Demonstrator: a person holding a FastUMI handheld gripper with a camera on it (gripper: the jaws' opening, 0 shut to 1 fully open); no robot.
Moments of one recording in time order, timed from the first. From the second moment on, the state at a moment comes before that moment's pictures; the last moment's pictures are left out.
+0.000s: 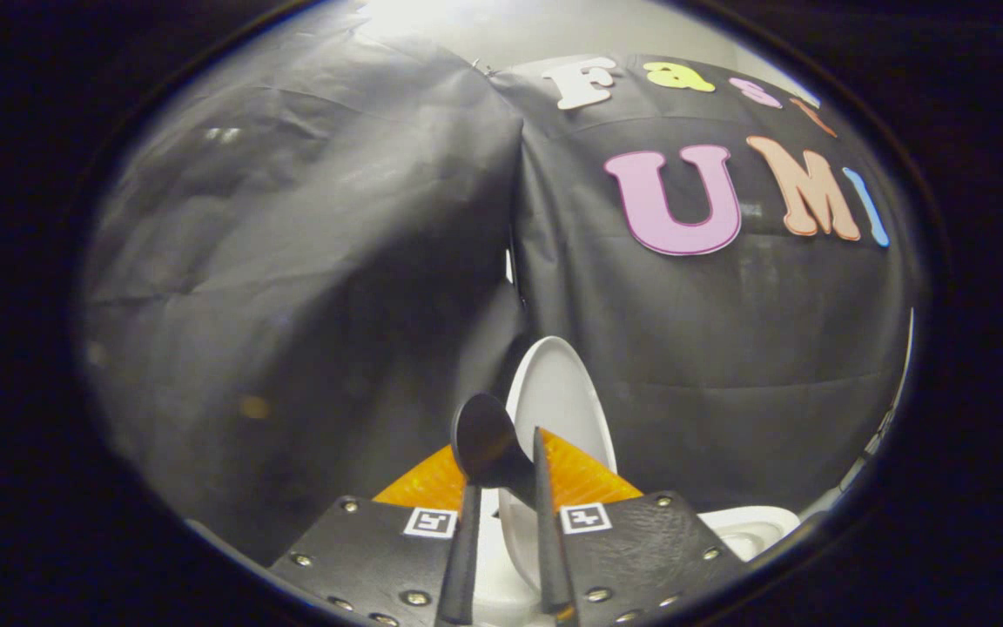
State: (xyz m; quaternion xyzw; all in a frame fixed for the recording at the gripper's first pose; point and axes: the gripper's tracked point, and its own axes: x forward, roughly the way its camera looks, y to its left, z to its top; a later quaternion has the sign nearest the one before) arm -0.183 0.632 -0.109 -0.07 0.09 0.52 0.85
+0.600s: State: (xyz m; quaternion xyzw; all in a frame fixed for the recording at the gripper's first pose) arm -0.195 0.595 -0.010 -0.06 -0.02 0.53 0.85
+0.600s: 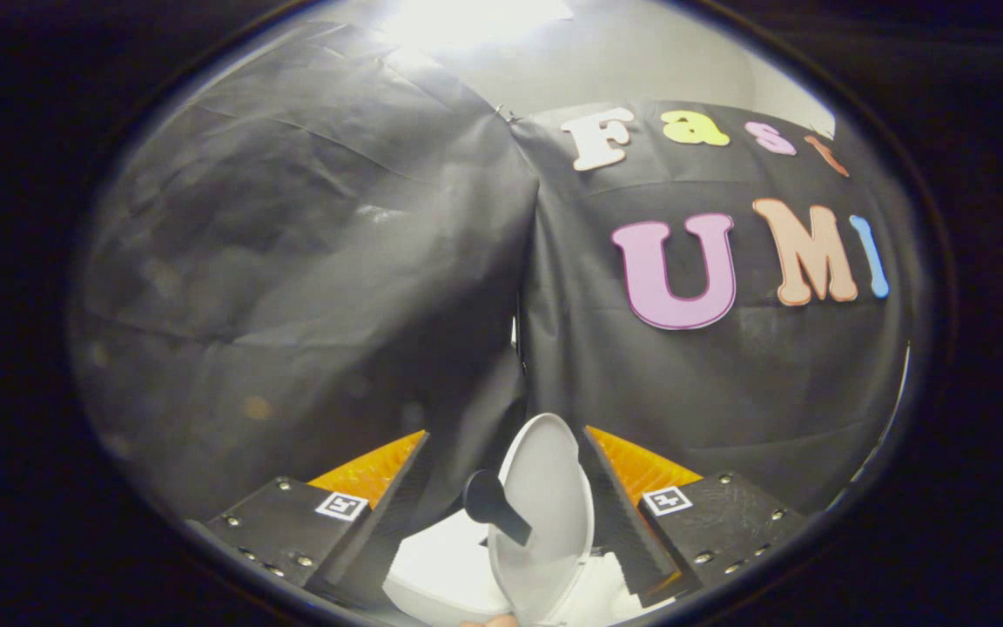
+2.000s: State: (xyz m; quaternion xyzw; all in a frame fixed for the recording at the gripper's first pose) arm 0.019 0.202 0.022 -0.21 -0.01 0.24 0.95
